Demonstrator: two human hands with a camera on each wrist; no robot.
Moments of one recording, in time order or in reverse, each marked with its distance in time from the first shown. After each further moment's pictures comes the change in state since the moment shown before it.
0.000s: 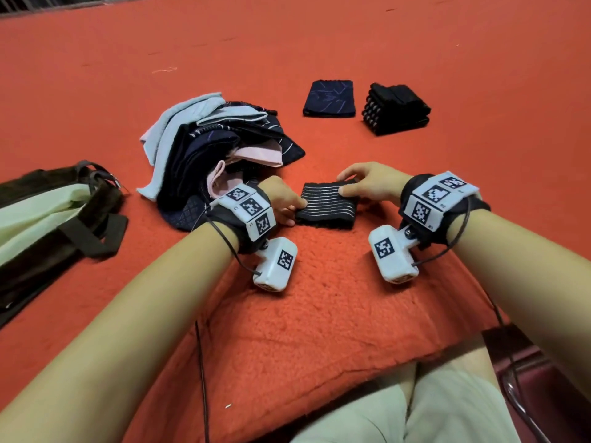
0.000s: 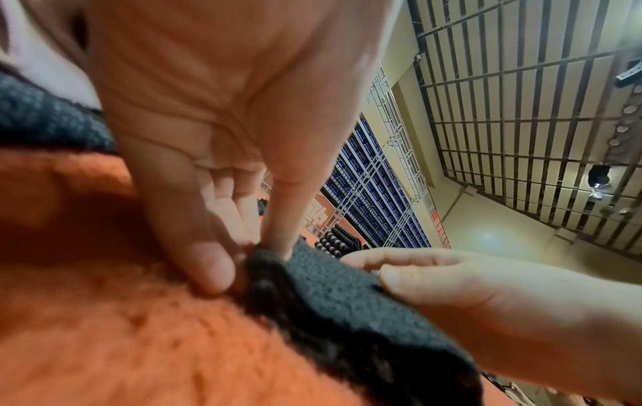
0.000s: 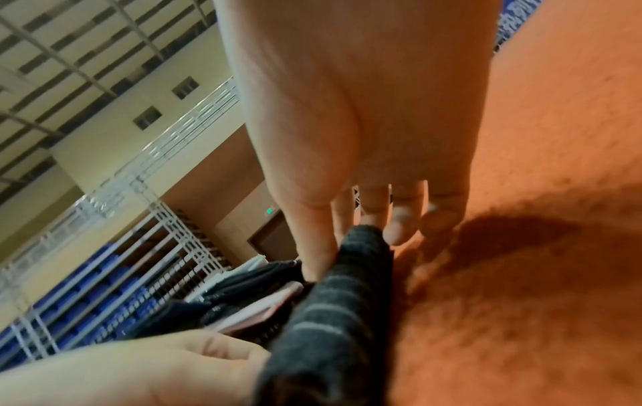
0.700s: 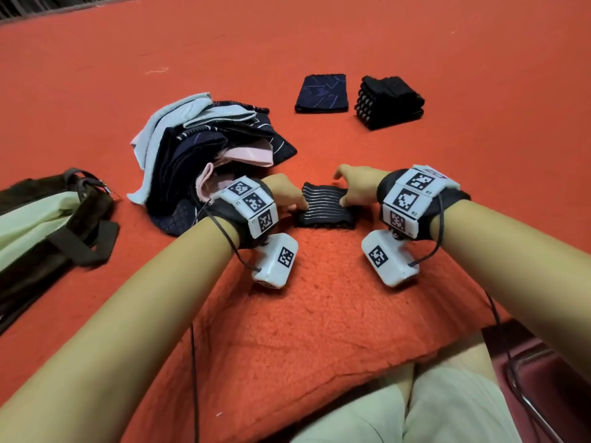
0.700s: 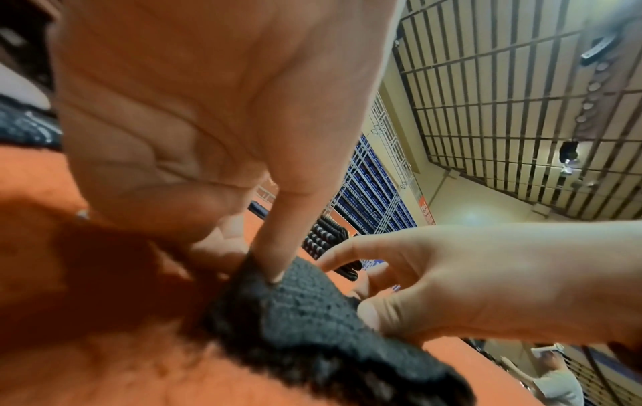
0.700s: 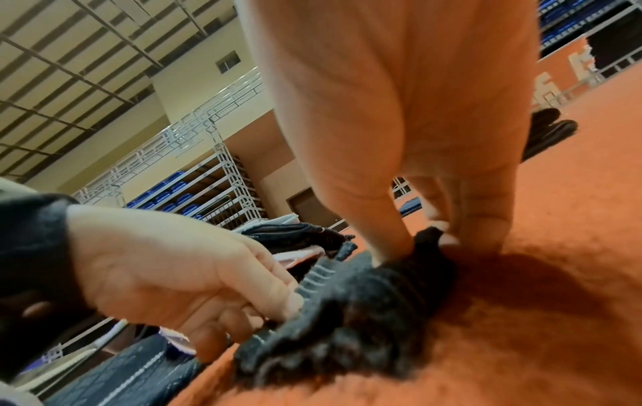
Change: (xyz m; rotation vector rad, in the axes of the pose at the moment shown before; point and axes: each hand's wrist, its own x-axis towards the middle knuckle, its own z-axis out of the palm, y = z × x) left_hand -0.001 0.019 0.007 0.334 0.008 0.018; right_hand 0.000 -0.010 -0.001 -0.654 -0.061 0.030
